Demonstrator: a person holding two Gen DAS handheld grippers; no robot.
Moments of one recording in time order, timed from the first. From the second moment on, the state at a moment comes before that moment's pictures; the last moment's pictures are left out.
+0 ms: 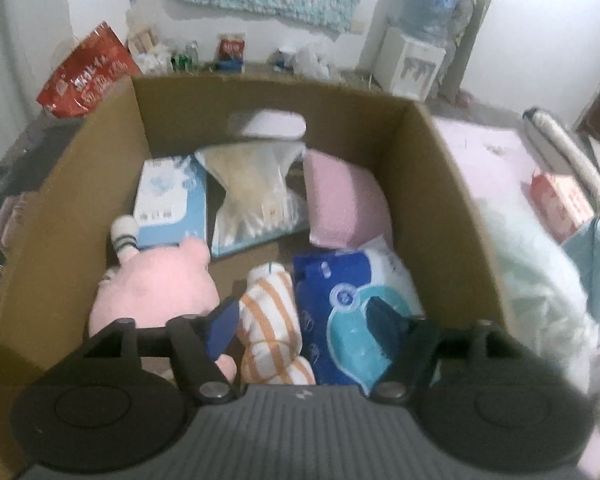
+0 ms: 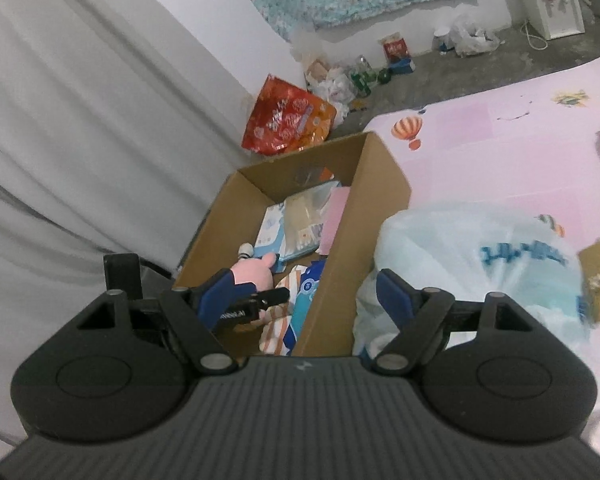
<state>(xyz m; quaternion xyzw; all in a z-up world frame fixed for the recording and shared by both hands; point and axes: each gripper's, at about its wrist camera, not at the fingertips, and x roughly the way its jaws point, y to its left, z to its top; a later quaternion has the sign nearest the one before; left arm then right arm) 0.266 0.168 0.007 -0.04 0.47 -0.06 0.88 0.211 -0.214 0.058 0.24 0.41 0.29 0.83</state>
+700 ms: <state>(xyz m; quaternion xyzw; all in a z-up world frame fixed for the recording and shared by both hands) 0.096 0.065 0.139 -0.04 0.32 -0.21 0.92 0.024 -0.470 0.028 0.37 0.29 0.13 0.87</state>
